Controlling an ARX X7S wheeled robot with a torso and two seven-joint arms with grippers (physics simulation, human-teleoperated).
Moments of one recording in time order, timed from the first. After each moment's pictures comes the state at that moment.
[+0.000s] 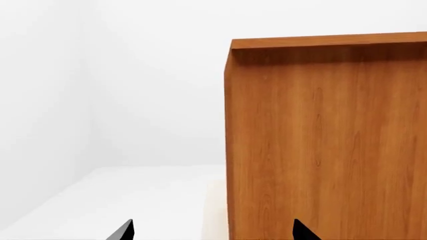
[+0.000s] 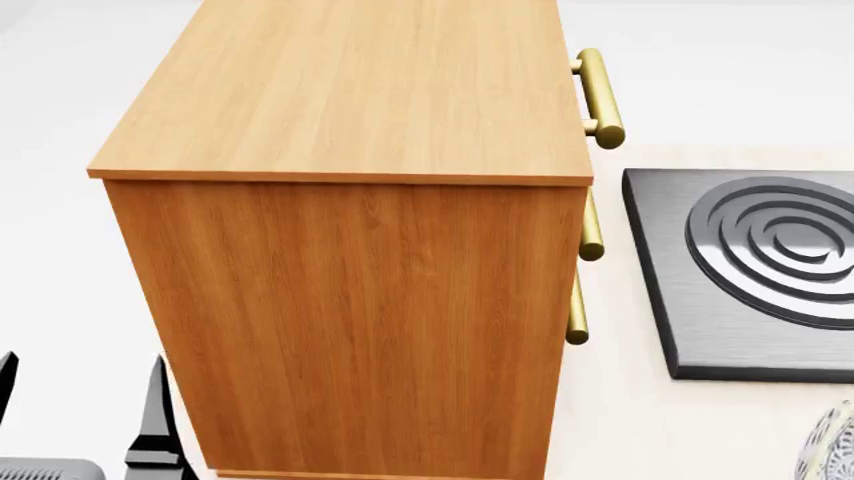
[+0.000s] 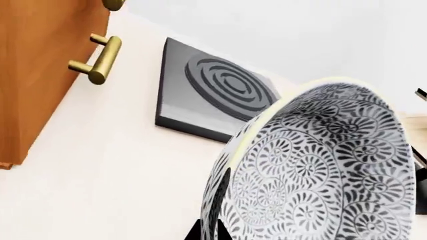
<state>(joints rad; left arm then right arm) -0.05 -0.35 0.30 0.52 -0.26 -0.27 -0.45 -0.16 0.82 0.05 -0.79 0.70 0.92 0.63</state>
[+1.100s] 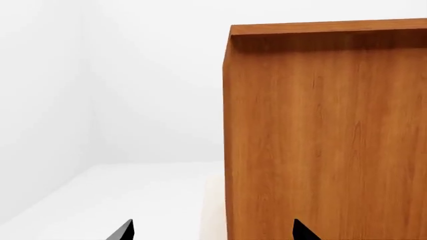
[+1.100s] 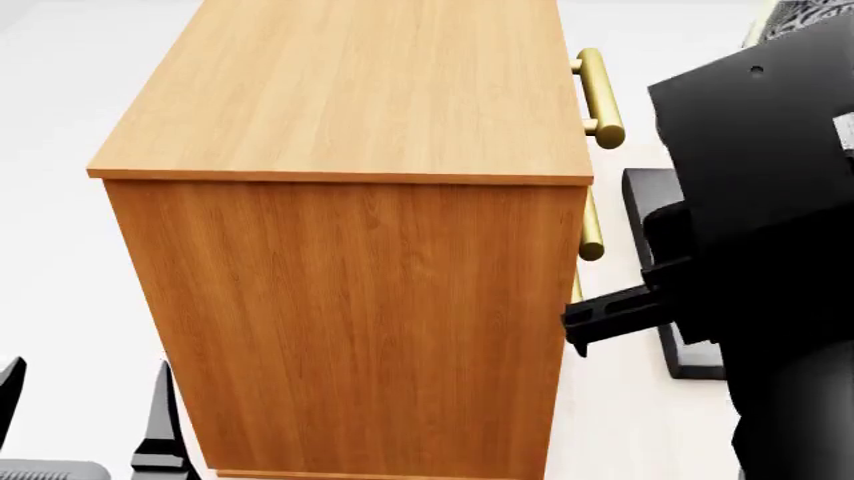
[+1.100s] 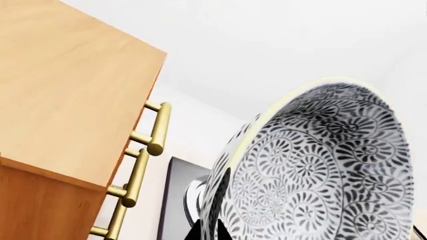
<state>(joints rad) -0.06 -0.36 0.31 0.49 -0.27 -0.24 -0.45 1.37 0.83 -0.52 -0.45 2.04 1.36 1.50</state>
